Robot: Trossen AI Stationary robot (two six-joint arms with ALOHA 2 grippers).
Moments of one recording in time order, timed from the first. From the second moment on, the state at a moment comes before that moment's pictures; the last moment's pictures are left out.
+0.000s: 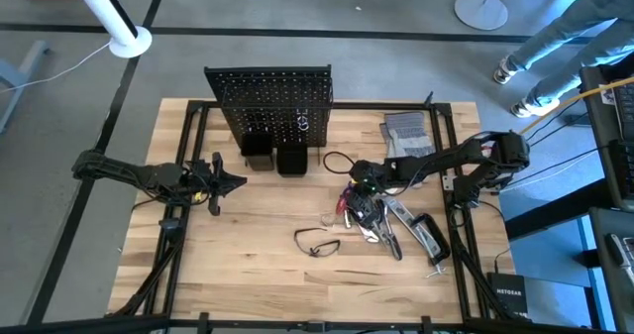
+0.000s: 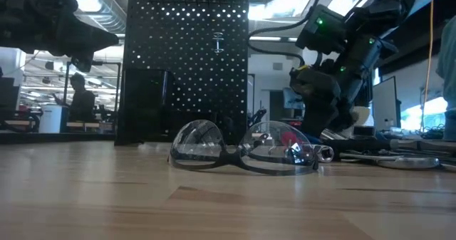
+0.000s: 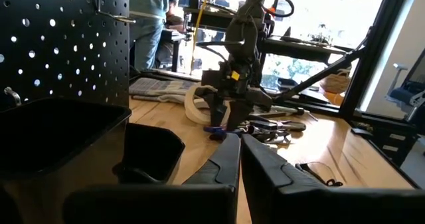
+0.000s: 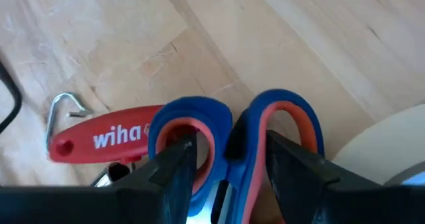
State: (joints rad) left arm -0.23 0.12 0.01 0.11 -0.39 -0.15; right arm -0.07 1.60 0.68 -0.11 0.02 0.60
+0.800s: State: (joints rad) left arm -0.23 0.12 0.01 0.17 -0.42 -0.18; right arm -0.07 1.43 0.86 -0.36 0.11 0.44
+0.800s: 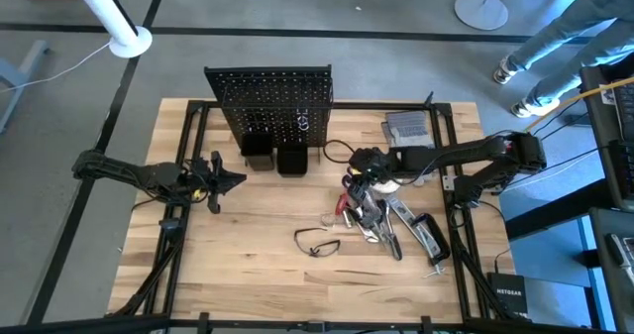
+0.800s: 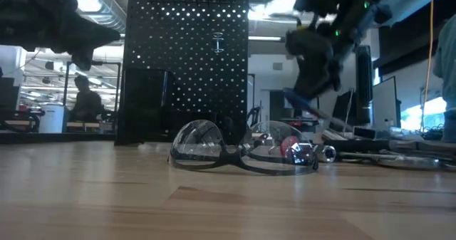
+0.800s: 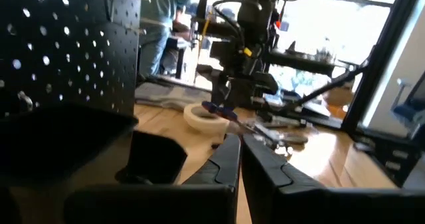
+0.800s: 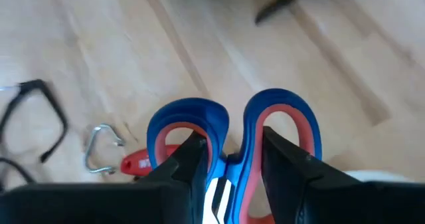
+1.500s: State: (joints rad) left arm -0.23 0.47 0.28 0.14 -0.49 -0.07; right arm -0.07 1.25 0.91 -0.20 0.33 0.25
